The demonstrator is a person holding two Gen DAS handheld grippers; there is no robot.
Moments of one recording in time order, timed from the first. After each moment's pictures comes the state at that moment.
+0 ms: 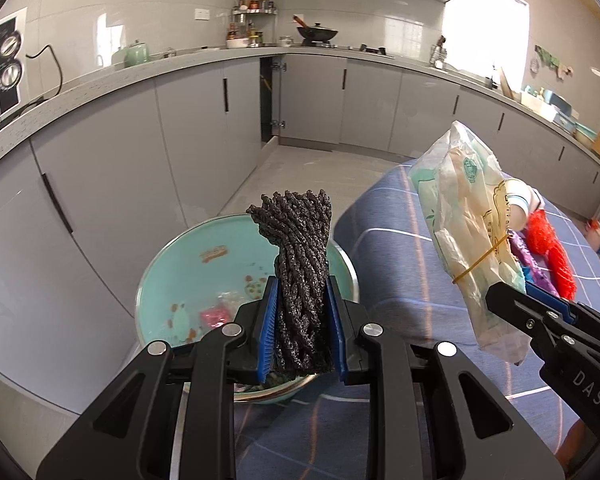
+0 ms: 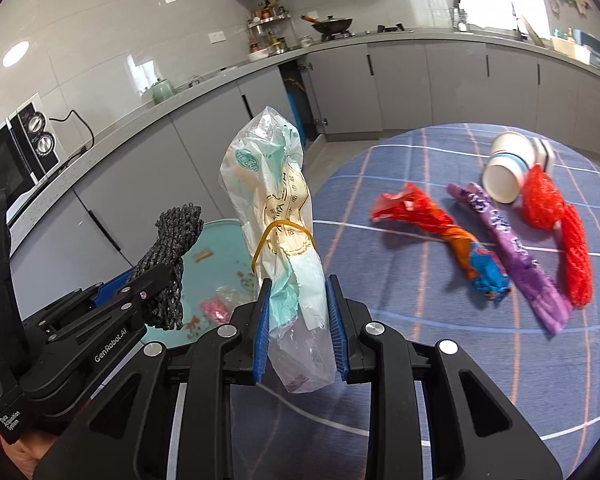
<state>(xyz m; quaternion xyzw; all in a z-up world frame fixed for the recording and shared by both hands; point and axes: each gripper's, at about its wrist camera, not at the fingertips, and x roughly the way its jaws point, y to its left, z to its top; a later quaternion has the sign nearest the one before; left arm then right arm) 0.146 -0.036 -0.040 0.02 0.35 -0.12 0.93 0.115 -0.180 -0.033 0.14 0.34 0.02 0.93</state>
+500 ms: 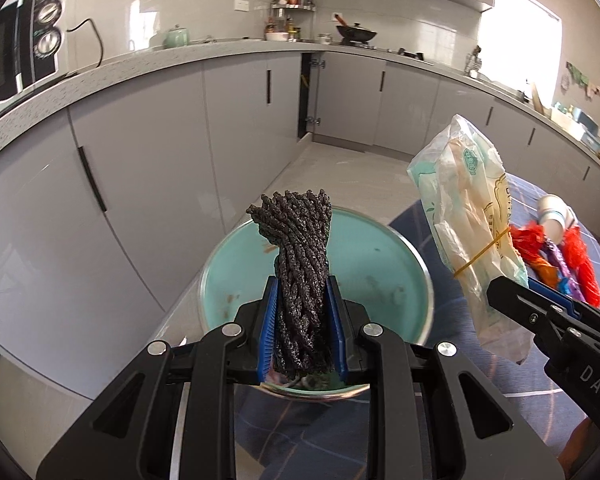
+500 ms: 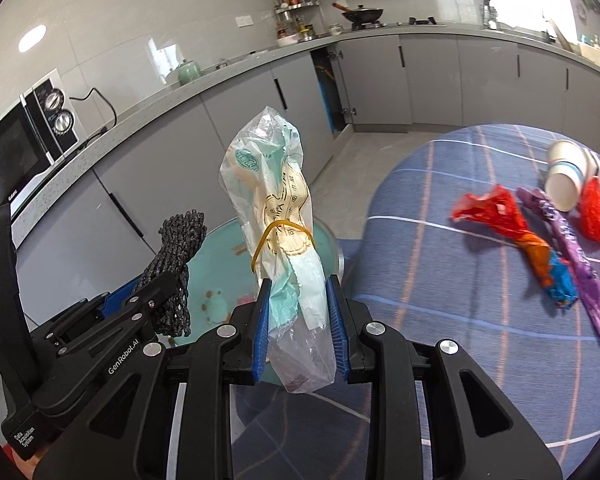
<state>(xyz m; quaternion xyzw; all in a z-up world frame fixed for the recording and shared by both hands) 0.157 0.025 -0.050 0.00 0.36 -0.06 0.93 0.146 -0.116 -0.038 0.12 0.36 0.06 0.92</state>
